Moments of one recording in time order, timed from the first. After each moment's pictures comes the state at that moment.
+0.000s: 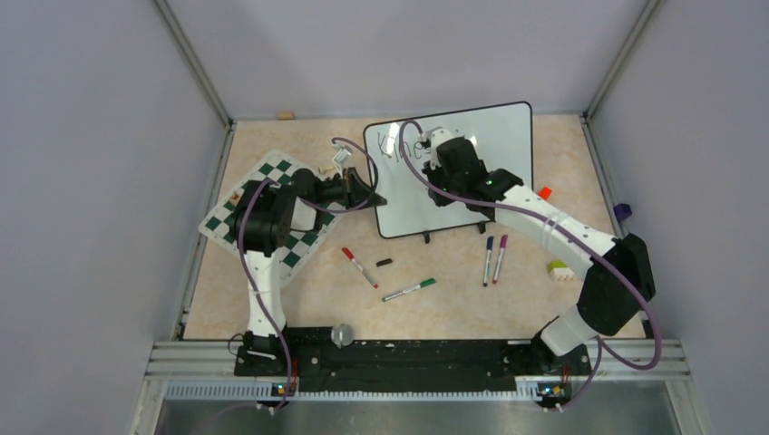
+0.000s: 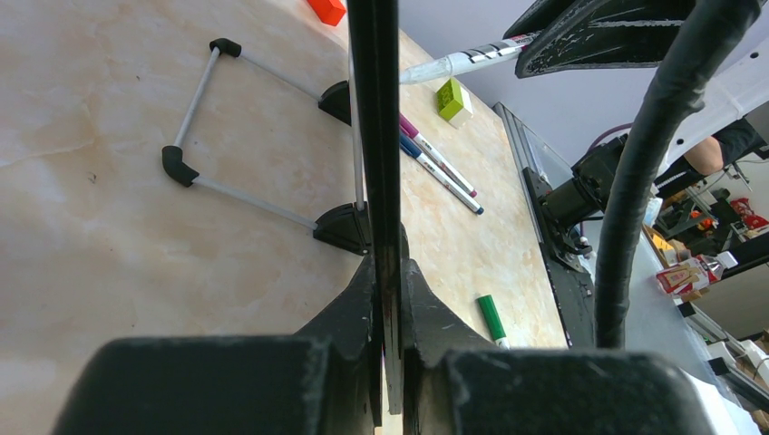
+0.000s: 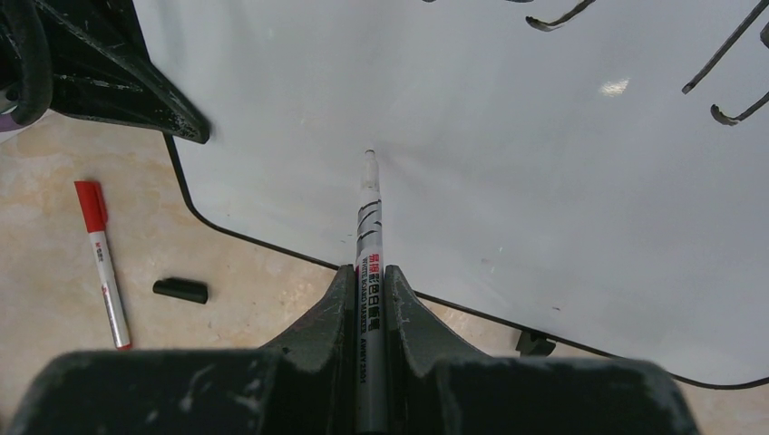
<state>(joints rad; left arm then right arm) -0.18 2.20 0.99 1.48 1.30 -0.91 0.66 1.53 1.29 -0.46 0.13 0.10</state>
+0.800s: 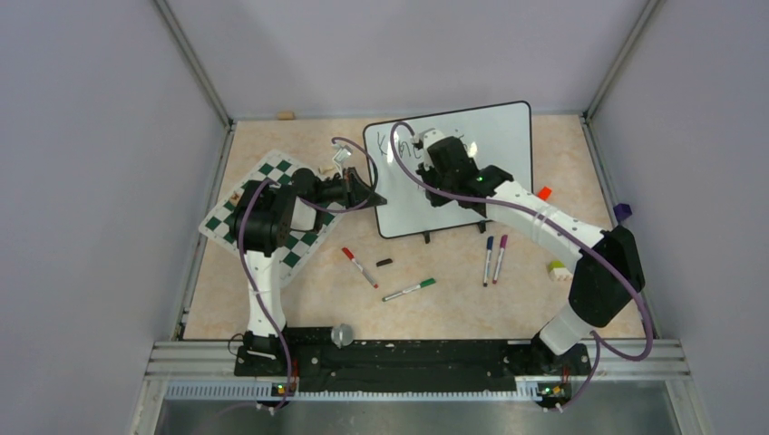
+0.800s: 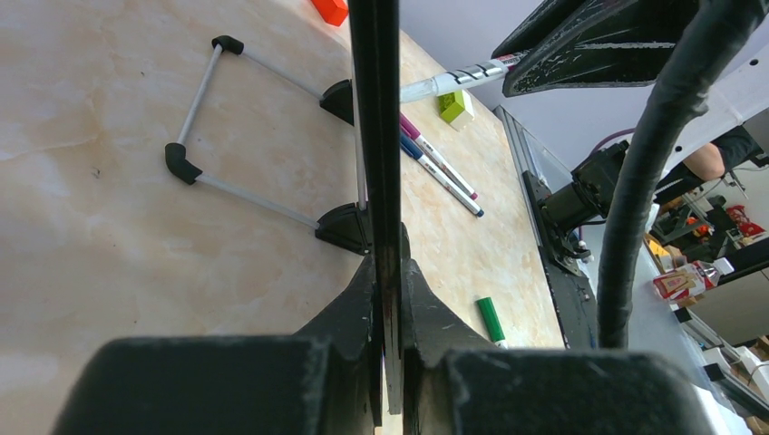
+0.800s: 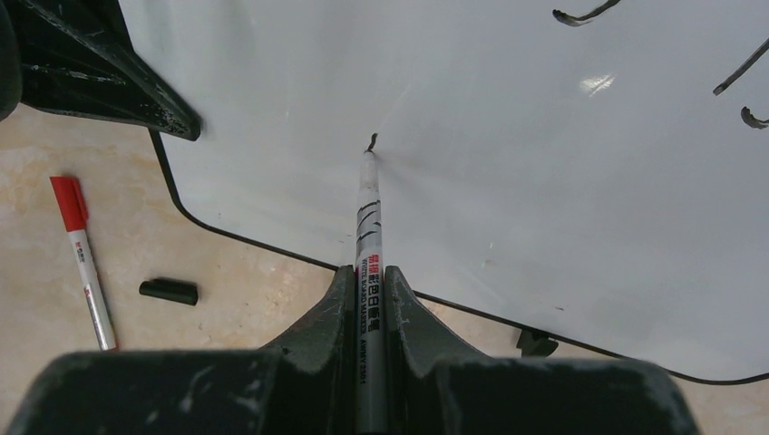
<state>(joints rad) -0.18 2.20 0.99 1.46 1.30 -0.91 0.68 1.59 1.34 -0.50 0.16 0.09</state>
